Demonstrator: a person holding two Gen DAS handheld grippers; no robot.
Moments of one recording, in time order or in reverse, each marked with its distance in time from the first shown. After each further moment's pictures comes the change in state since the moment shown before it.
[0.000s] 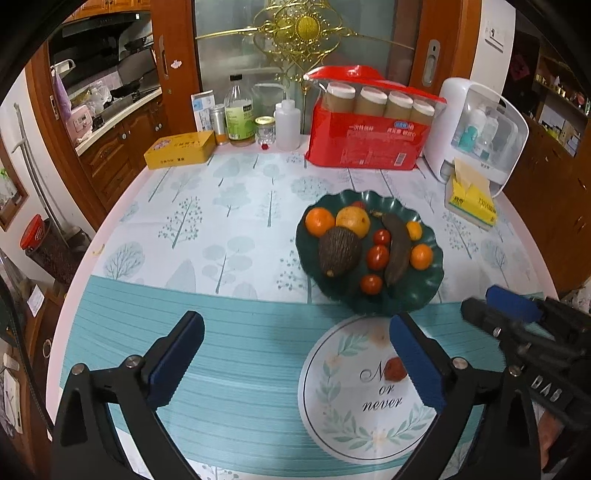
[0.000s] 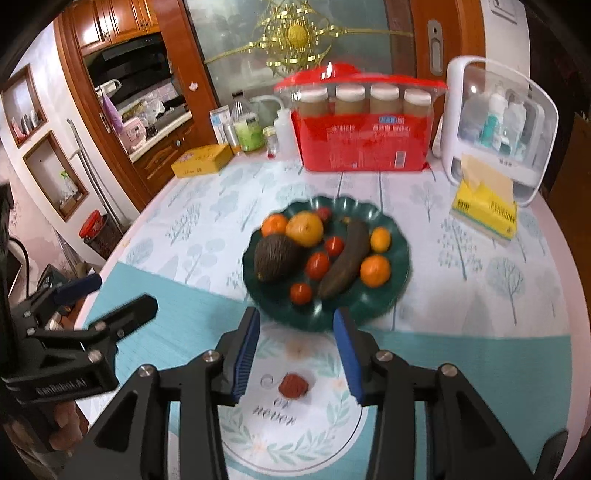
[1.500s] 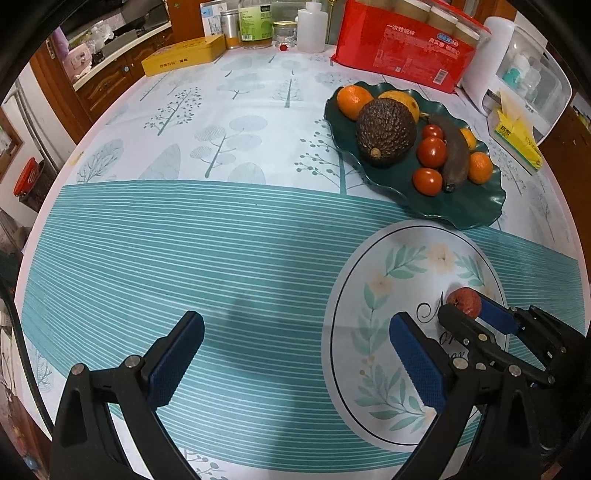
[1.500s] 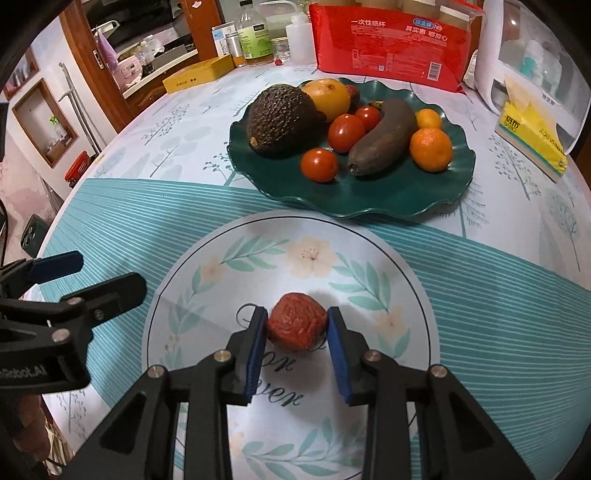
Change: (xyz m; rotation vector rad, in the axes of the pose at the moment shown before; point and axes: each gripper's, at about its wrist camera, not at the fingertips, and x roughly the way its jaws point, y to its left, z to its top) left arm 0.102 0.015 -0.069 -0.066 0.247 0.026; right arm 0.112 0.012 -0.081 -0.061 0.182 -0.006
